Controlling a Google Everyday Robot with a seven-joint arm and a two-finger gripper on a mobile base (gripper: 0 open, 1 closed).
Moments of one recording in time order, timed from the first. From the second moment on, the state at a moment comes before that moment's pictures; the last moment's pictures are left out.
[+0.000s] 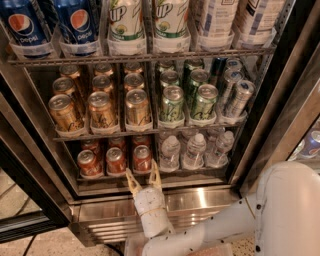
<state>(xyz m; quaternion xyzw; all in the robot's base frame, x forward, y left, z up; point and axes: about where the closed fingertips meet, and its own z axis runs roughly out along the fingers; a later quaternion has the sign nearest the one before) 0.561 0.051 0.607 -0.16 0.59 0.00 0.79</state>
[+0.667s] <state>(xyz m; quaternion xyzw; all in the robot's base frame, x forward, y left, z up) 0.570 0.049 0.607 -0.15 0.59 -0.01 0.80</state>
